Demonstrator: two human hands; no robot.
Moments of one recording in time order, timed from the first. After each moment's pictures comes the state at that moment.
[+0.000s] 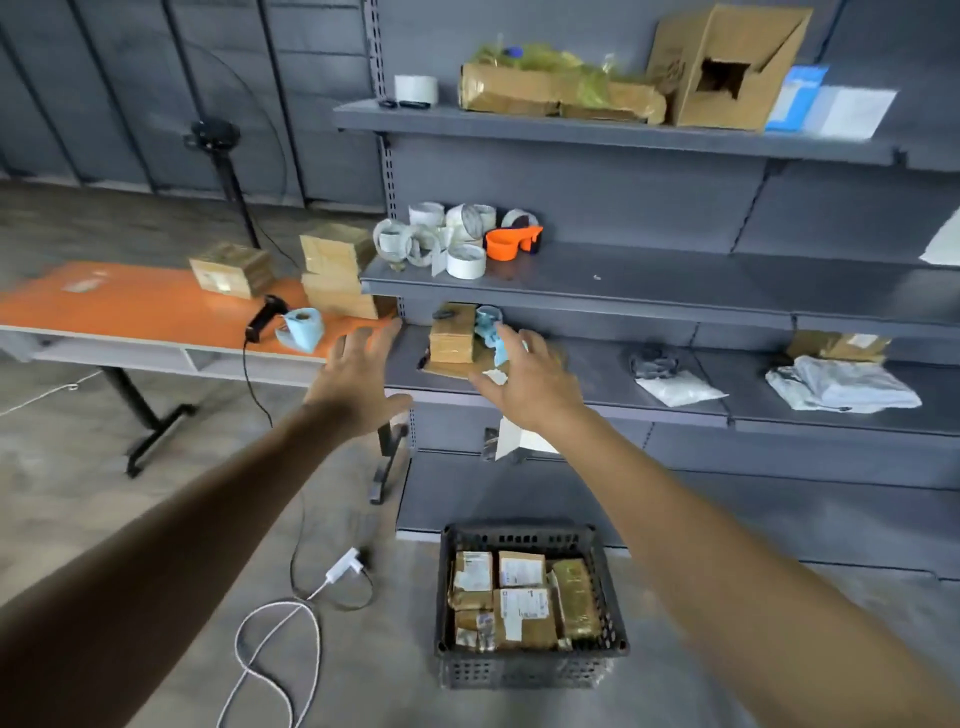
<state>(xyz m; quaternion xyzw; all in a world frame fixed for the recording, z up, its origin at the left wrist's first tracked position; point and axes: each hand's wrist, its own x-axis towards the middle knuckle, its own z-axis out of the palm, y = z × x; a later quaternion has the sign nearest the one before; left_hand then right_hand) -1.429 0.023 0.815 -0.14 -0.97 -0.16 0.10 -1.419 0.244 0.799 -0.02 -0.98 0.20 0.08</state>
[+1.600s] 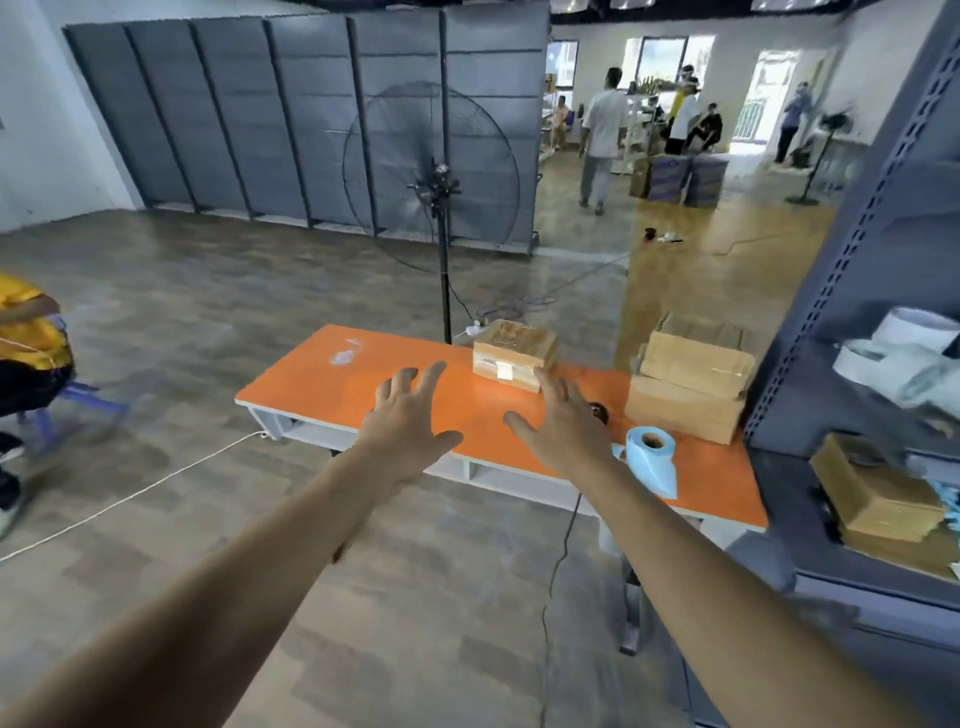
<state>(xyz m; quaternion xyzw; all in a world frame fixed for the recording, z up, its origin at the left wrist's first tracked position) -1.831 -0.629 0.806 -0.04 -0.98 -0.18 0.05 -1.865 -0.426 0.763 0.03 -0.97 0.24 0.06</state>
